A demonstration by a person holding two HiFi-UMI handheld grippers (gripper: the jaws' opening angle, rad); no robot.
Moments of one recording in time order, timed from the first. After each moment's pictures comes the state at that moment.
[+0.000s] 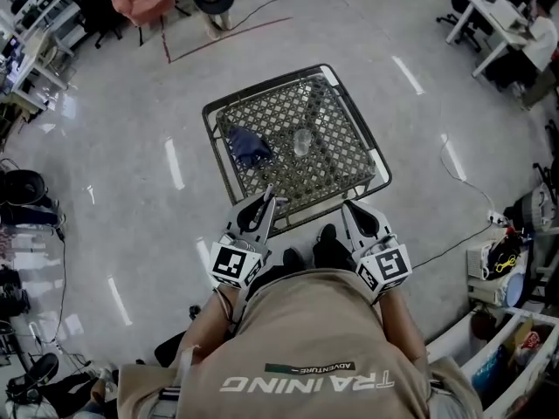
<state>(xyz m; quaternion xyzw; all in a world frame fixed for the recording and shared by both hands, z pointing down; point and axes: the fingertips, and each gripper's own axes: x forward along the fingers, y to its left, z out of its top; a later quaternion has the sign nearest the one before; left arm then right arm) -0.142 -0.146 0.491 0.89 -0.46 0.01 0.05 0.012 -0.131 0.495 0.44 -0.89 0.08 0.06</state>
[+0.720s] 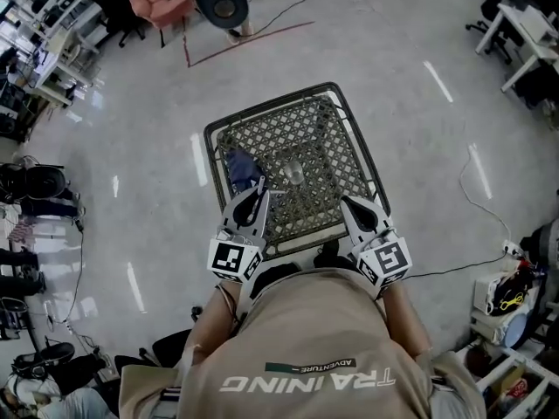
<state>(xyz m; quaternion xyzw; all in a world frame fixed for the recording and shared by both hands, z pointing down) -0.079 -0.265 0.474 0.85 -0.53 0.04 0.03 0.084 -0.258 0.500 0.37 -0.92 0.09 0.04</state>
